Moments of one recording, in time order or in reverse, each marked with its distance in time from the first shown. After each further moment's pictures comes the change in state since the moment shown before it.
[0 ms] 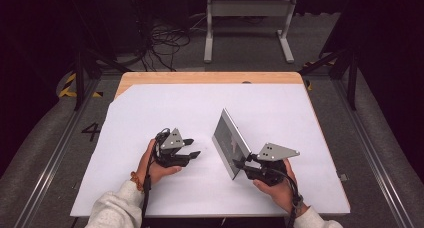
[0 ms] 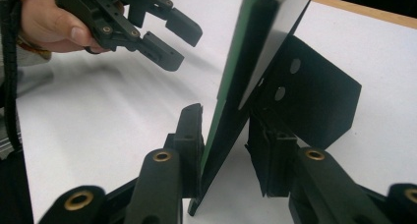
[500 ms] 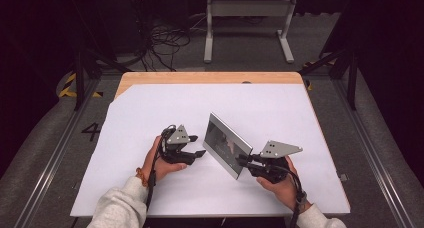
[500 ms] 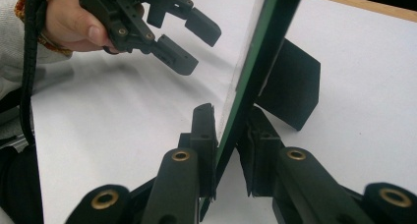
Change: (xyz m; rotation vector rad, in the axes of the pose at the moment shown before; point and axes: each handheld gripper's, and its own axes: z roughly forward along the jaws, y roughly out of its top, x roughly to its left) left arm 0.005 0.010 0.013 0.003 -0.024 -0.014; right arm -0.009 0.000 -0.002 0.005 0.046 -0.001
